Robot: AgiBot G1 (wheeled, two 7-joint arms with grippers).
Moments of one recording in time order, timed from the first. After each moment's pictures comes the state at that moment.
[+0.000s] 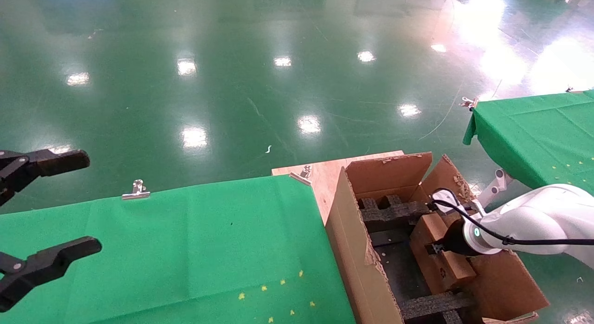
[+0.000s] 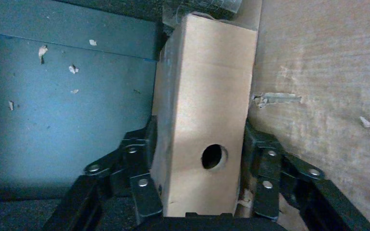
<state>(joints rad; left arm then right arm) -1.06 0.56 0.36 -1.21 0.63 1.42 -0.13 1.61 -0.67 -1.86 0.94 -1.87 -0.64 1.79</state>
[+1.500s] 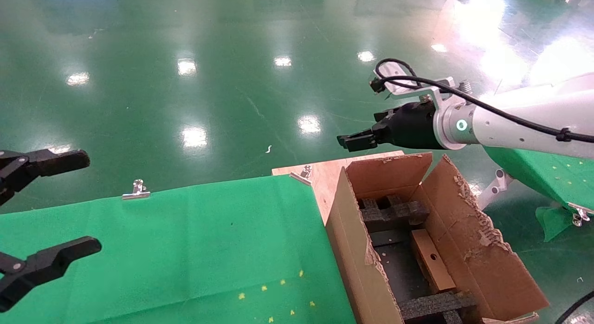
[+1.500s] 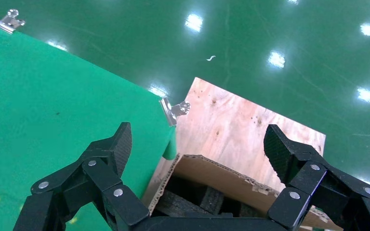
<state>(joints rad) -1.06 0.56 0.36 -1.21 0.62 1.42 -0.13 2.00 -0.57 -1.67 1.37 -1.66 -0.64 1.51</state>
